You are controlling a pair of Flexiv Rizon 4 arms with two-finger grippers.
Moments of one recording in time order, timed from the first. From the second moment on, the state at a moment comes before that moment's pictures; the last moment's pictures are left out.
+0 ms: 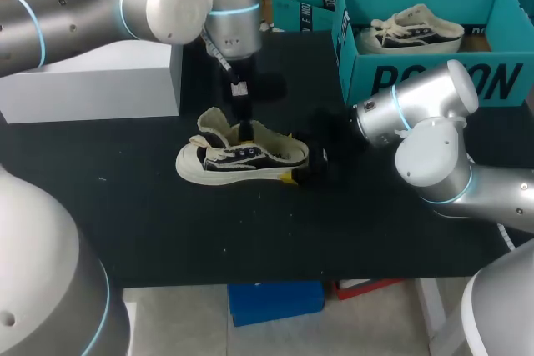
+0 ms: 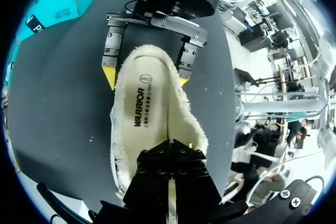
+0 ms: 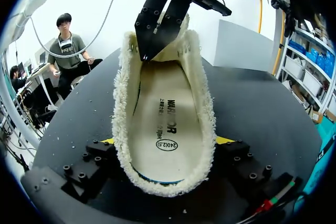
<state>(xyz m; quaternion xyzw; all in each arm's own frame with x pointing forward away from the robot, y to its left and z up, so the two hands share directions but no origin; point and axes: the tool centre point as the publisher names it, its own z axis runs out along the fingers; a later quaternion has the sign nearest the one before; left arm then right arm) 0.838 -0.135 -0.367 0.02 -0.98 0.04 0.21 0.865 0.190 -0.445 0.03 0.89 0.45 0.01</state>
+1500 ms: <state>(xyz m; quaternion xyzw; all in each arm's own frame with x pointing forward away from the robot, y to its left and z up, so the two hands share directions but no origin) 0.823 -0.135 -0.410 0.05 -0.98 0.04 0.19 0.865 0.190 -0.445 0.03 0.89 0.45 0.01</state>
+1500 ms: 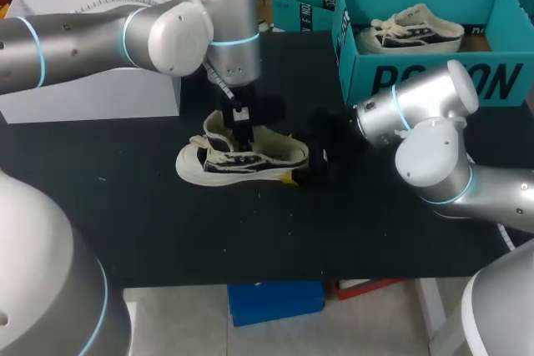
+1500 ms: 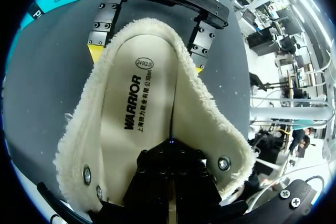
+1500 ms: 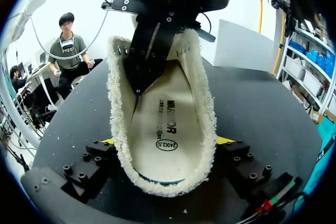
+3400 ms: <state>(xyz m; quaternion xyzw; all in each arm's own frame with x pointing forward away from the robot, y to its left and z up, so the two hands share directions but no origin) 0.833 -0.120 -0.423 -0.01 -0.99 -0.10 -0.01 0.863 0.191 -0.446 0.03 0.89 0.45 0.01</state>
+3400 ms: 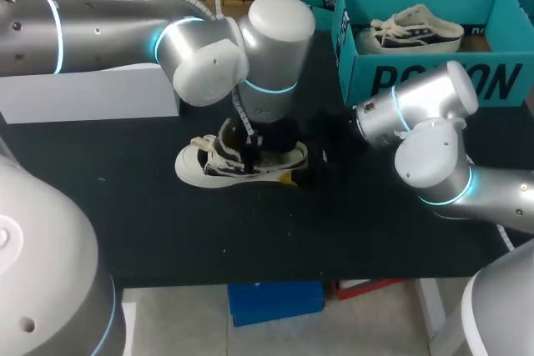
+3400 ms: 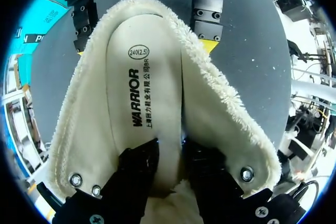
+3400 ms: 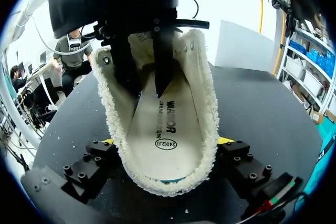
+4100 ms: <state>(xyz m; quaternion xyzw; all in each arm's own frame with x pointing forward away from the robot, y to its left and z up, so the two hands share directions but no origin) 0.852 -0.119 -0.422 0.02 -0.98 -0.13 -0.12 0.864 0.190 -0.446 0.03 0.89 0.45 0.01</state>
